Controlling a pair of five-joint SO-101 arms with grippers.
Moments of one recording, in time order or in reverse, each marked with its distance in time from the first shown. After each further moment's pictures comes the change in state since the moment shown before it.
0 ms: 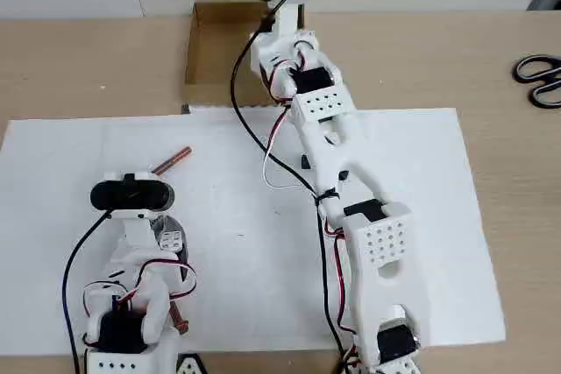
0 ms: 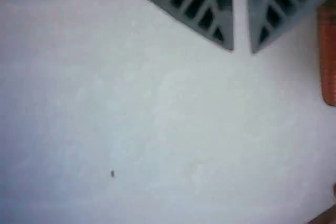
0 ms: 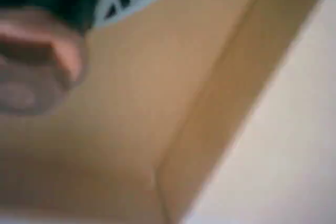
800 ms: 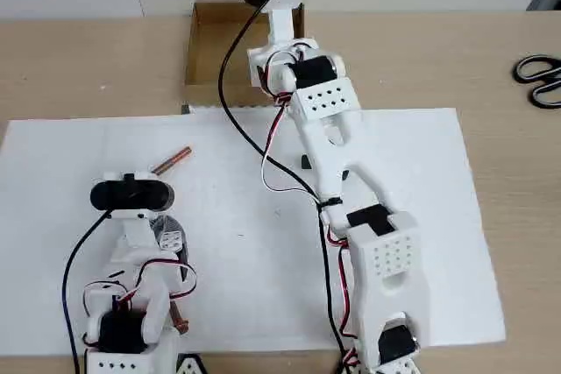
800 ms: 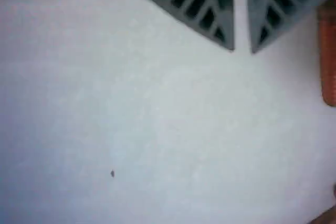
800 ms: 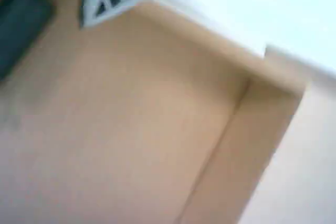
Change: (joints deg) left arm 0.0 0.0 0.0 0.0 0.1; right arm -0.8 -7.6 -1.4 23.4 3.1
